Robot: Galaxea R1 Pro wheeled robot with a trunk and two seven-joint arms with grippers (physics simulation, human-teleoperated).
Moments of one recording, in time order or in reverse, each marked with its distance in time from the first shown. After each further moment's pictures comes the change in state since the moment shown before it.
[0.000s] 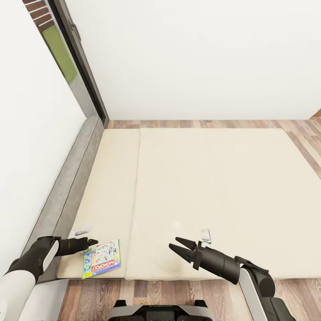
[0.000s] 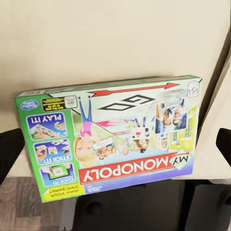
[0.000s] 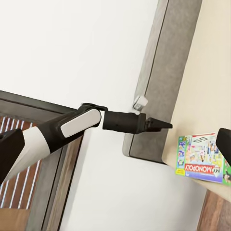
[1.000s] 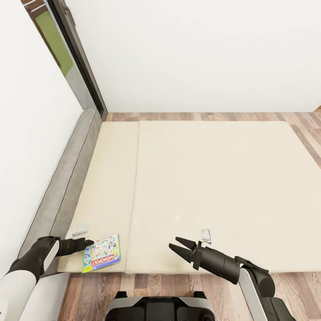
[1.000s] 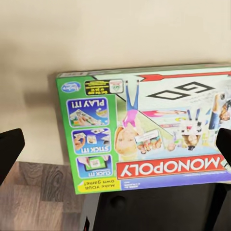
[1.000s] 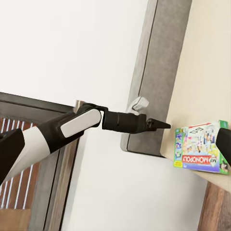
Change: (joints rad) left arm 0.000 -0.005 0.004 0.000 0.001 -0.013 0.124; right arm 0.000 0.000 0.000 0.001 0.001 0.000 0.000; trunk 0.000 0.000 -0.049
